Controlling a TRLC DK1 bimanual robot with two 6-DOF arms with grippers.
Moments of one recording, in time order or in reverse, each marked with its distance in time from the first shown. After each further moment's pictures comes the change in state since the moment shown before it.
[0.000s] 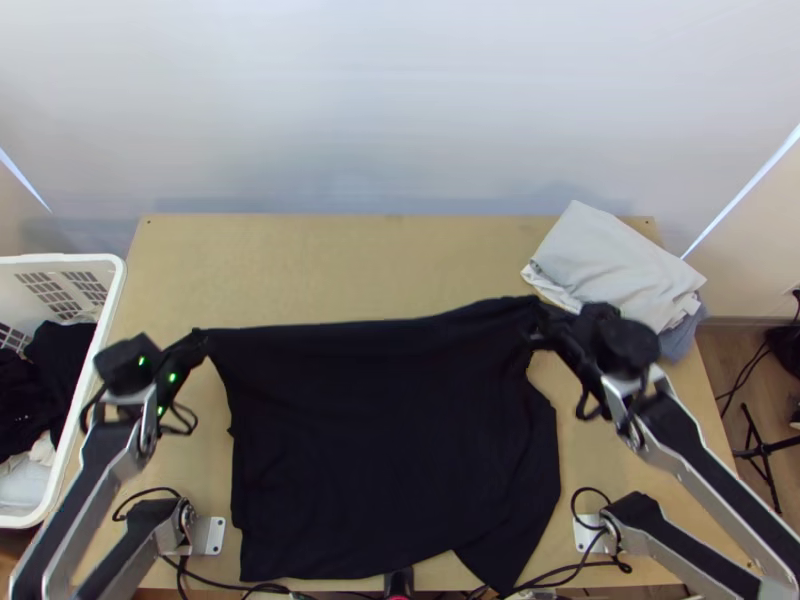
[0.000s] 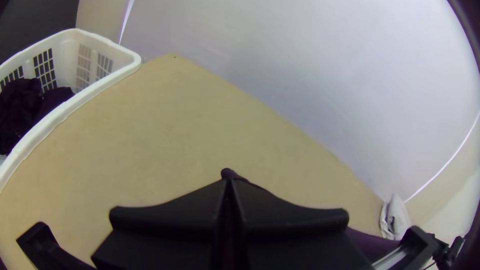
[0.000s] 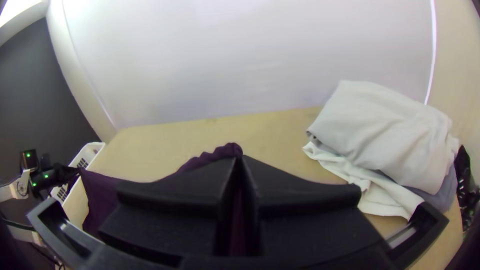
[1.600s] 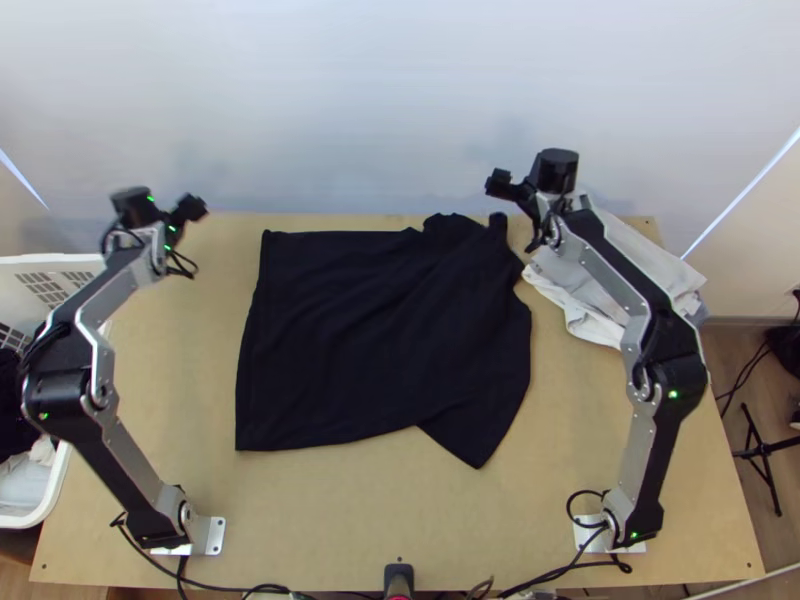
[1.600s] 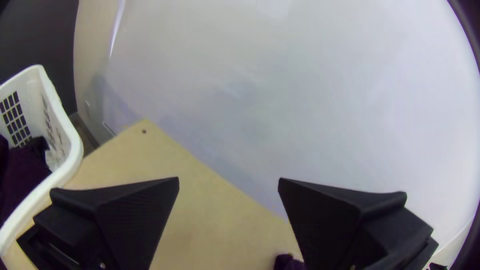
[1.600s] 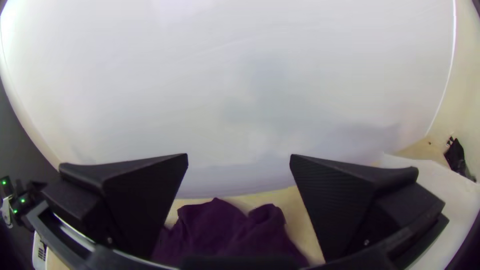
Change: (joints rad) left arm 0.066 1.061 1.027 0.068 -0.094 -0.028; right arm -0.184 1.129 1.151 -0.089 0.013 0.012
